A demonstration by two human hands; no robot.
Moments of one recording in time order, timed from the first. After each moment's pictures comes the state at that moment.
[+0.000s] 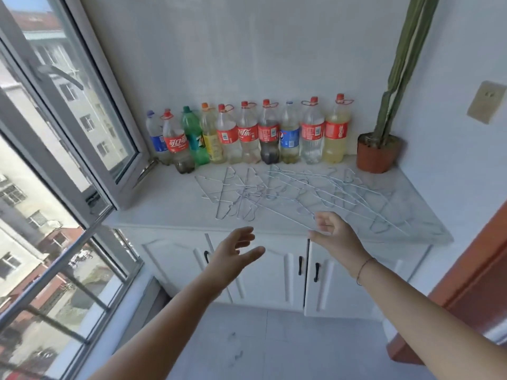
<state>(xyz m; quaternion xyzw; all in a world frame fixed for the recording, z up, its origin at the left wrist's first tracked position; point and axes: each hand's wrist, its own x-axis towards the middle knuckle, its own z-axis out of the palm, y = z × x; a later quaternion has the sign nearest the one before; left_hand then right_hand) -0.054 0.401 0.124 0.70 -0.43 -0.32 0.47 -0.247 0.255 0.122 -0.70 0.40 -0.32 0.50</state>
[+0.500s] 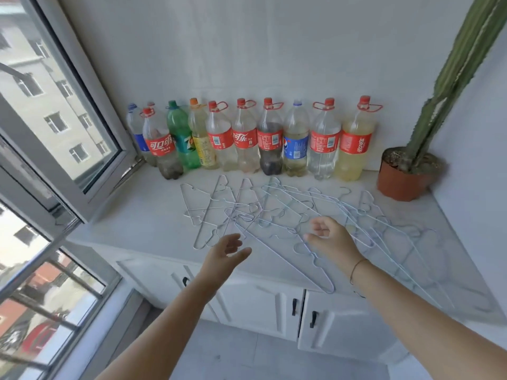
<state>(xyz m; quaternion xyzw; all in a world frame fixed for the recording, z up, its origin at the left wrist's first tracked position) 0.021 0.209 0.069 0.74 -0.31 -0.32 0.51 -0.170 0.041 0.087 -0.70 0.41 -0.26 0.52</state>
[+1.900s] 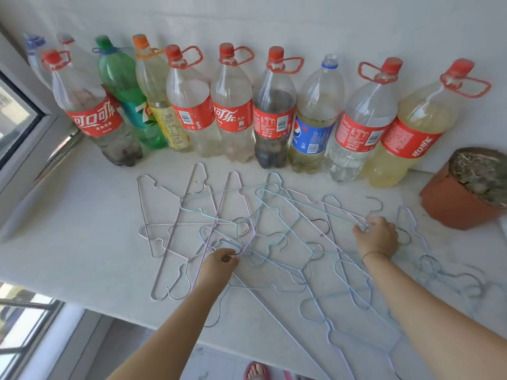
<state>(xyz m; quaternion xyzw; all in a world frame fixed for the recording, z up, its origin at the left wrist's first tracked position) 0.149 0.021 -0.060 0.85 -0.18 -0.34 0.36 -0.080 -0.227 -0.059 -0.64 0.72 -0.16 0.21</state>
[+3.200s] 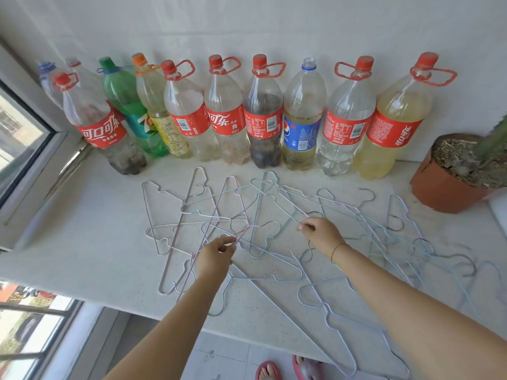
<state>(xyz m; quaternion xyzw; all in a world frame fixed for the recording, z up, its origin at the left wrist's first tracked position) 0.138 0.026 -0.030 0.85 -0.20 -0.27 0.41 -0.033 -0.167 -0.041 -0.79 0.46 -0.06 0.41</state>
